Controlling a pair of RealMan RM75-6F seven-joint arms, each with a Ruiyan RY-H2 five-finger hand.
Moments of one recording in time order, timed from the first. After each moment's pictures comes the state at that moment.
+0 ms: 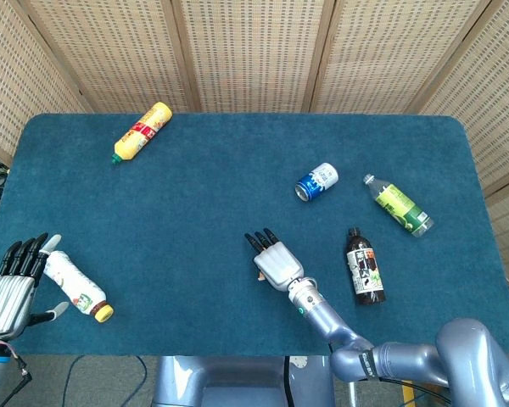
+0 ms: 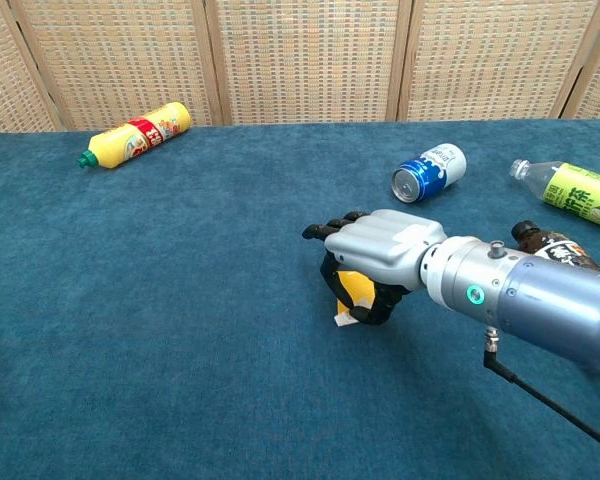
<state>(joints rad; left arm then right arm) -0.09 -1.09 -0.01 -1.82 1.54 1.47 0.22 0.89 -1.76 0.10 -1.41 -0.99 0.94 -0.68</state>
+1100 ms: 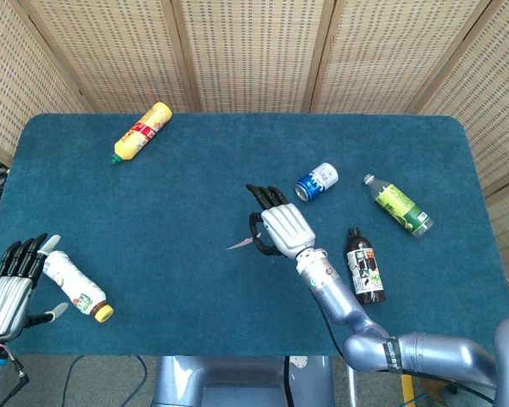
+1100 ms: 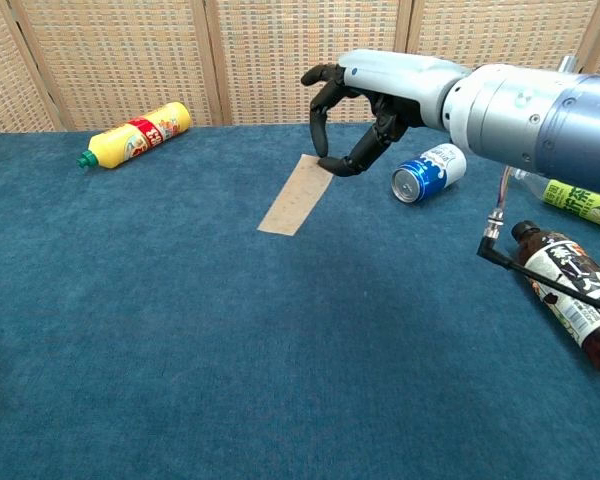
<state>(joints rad) -0.09 -1.07 0.00 -1.83 1.56 1.49 0.18 0.87 -1.52 0.35 -1.75 -0.92 0.96 -0.37</state>
